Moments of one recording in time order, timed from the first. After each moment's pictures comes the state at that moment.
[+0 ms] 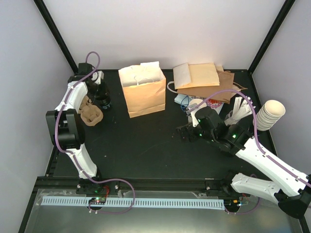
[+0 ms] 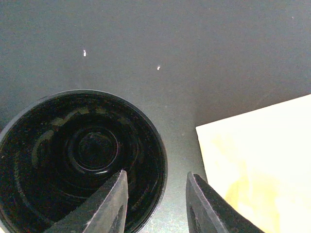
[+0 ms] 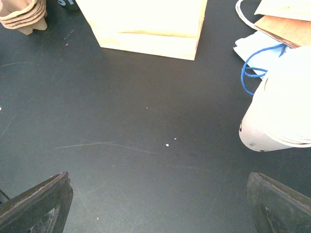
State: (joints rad) left arm 0.10 1.85 1.57 -0.79 0.27 -0.10; right arm 0.83 0.98 1.03 -0.80 0.11 0.27
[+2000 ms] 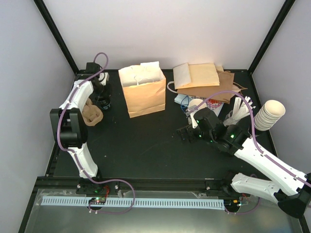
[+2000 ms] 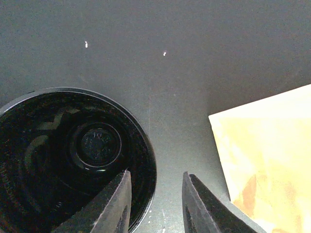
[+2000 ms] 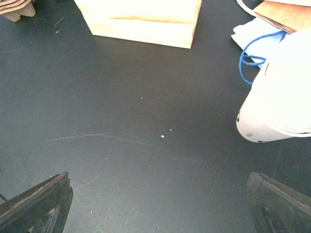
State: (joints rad) left arm 0.03 1.87 1.60 -0.84 0.14 -0.05; right arm 0.83 0.99 1.00 -0.81 0.12 0.27
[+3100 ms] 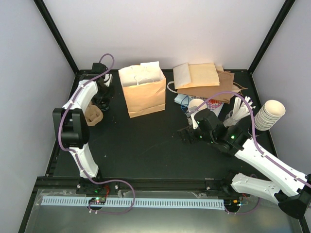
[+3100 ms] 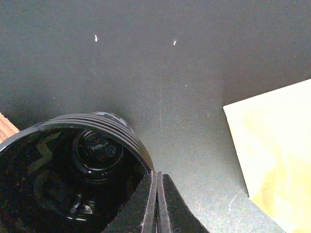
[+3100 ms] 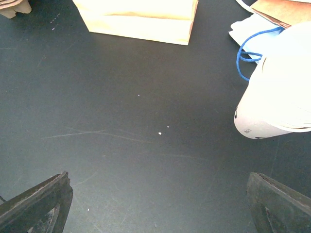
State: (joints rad) left arm -0.02 1.87 1.60 -0.87 0.00 -0.03; right arm 0.83 0.98 0.99 -0.81 0.13 0.27
